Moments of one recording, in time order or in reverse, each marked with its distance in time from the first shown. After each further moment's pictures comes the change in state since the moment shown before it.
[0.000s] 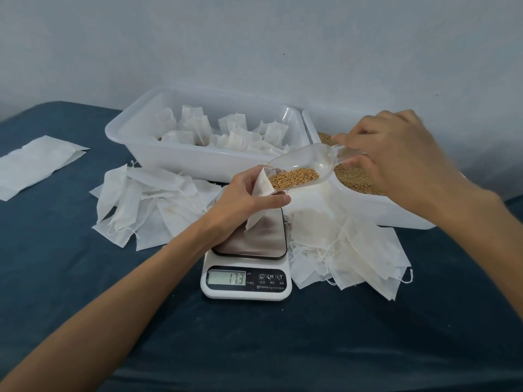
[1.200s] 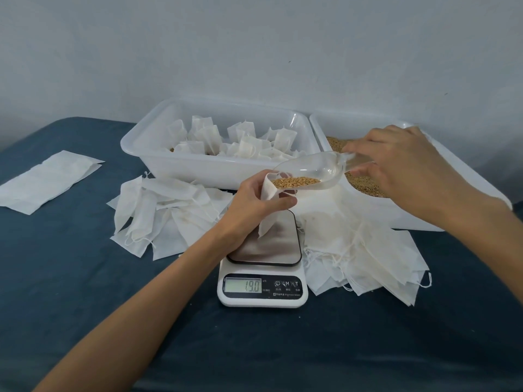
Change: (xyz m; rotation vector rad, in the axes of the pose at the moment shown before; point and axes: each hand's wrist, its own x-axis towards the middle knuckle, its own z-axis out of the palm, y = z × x) left_hand -0.001 0.007 0.001 0.007 0.096 -0.025; right_hand -0.001 -0.006 0.008 0.091 -0.097 0.102
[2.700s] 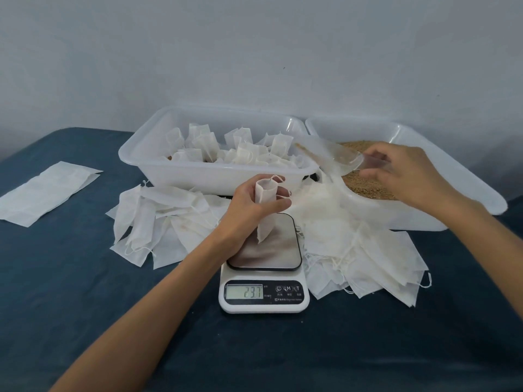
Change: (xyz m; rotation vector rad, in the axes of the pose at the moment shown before) left_hand -0.001 0.005 -0.001 -0.002 0.062 -0.003; right_hand 0.001 0.050 0.047 0.472 0.031 0.348
